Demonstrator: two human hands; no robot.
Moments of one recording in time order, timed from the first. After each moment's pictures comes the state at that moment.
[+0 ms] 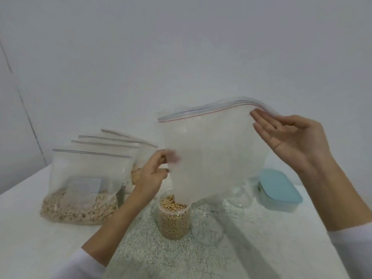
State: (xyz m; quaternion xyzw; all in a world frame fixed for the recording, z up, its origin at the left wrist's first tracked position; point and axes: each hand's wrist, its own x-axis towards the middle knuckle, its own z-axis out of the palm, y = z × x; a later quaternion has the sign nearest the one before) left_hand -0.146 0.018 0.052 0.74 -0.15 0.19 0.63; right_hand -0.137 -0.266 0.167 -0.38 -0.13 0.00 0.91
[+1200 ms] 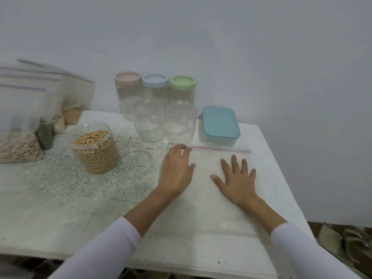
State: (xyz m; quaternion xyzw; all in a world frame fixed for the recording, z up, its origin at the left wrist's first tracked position) left_hand -0.143 -0.264 -0.098 0.97 -0.09 0.13 0.20; right_hand -0.140 -0.459 -0.135 -1.00 -0.01 0.05 0.06
